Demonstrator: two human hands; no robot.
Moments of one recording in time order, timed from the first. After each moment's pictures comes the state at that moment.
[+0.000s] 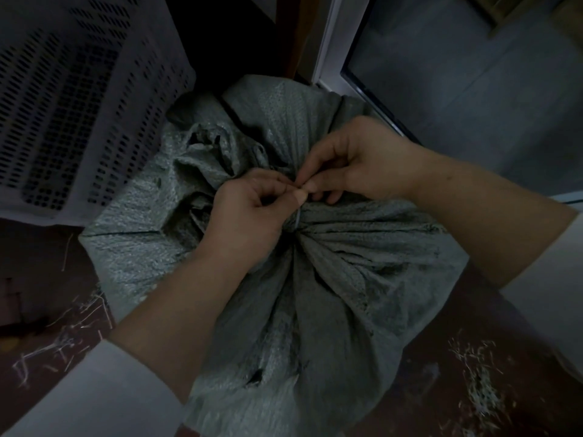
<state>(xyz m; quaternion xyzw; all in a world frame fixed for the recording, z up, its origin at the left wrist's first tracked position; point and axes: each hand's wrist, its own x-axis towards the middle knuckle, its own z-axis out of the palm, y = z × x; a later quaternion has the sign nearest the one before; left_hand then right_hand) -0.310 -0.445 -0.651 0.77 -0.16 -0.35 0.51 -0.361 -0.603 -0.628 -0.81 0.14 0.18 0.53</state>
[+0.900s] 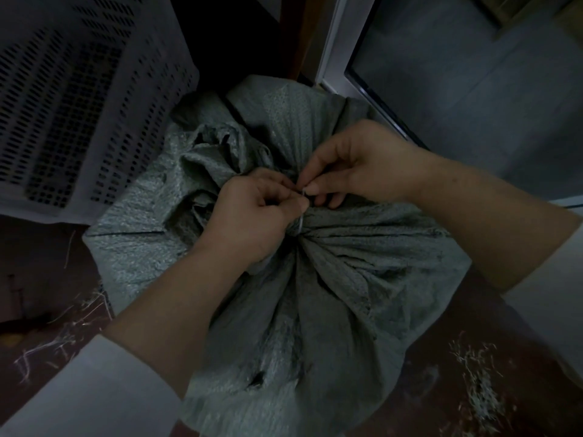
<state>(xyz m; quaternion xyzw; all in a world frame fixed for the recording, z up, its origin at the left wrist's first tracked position) -0.303 -0.446 -0.654 0.78 -0.17 -0.38 0.48 -0.359 -0.601 -0.627 -0.80 0.15 0.21 0.54</state>
